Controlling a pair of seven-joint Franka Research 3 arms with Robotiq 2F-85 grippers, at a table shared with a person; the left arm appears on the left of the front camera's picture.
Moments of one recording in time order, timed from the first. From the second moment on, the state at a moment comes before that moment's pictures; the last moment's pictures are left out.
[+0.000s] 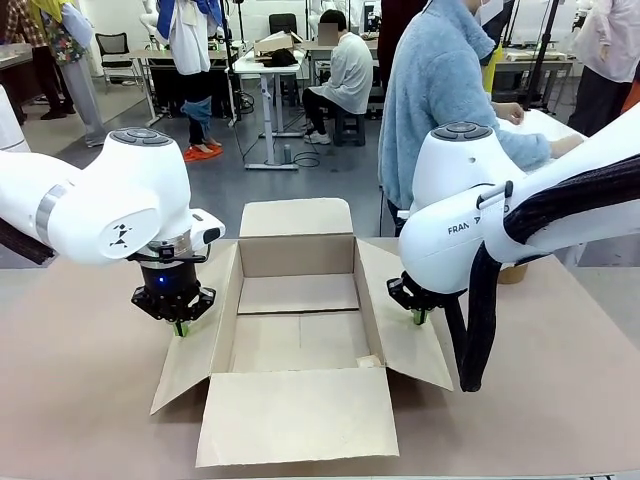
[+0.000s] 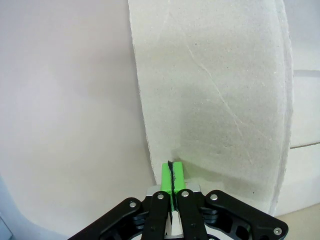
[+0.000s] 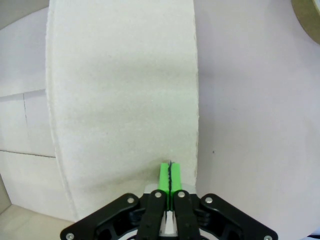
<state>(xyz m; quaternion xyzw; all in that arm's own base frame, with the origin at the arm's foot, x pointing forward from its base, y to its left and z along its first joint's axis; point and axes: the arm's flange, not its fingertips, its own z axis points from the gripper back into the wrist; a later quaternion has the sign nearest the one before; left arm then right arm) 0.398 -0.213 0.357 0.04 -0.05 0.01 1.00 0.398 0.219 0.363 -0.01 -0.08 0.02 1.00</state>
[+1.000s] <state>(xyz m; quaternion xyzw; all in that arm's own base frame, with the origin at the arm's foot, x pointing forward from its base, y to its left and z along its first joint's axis) 0.398 -0.213 0.357 0.04 -0.05 0.01 1.00 0.398 0.219 0.363 -0.01 -0.08 0.02 1.00</state>
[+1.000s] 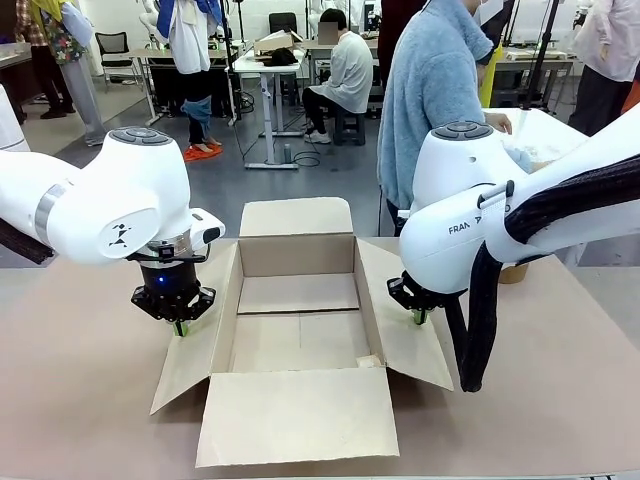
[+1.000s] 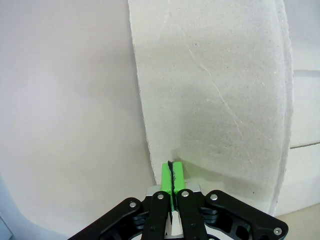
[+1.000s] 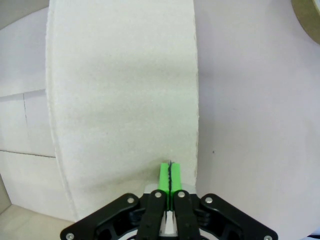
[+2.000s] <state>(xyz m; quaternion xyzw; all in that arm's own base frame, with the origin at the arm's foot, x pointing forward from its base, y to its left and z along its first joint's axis) 0.398 -0.213 0.357 0.04 -0.05 0.01 1.00 0.398 0.219 0.363 -0.01 -0.08 0.02 1.00</state>
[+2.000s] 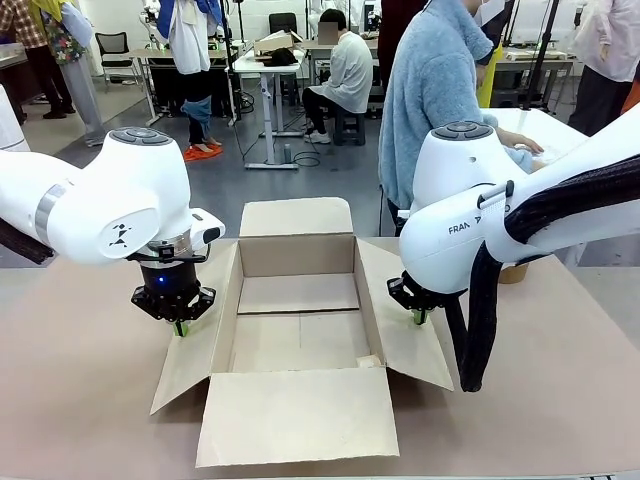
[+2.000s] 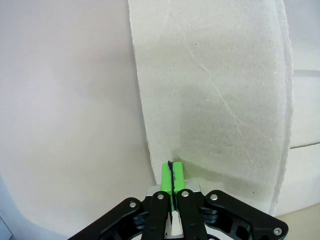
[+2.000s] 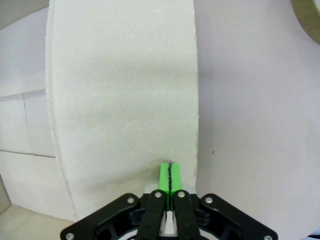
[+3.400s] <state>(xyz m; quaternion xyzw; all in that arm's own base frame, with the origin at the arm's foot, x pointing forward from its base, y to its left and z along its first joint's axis) 0.398 -0.213 0.357 0.04 -0.05 0.01 1.00 0.398 0.219 0.363 -0.01 -0.08 0.02 1.00</state>
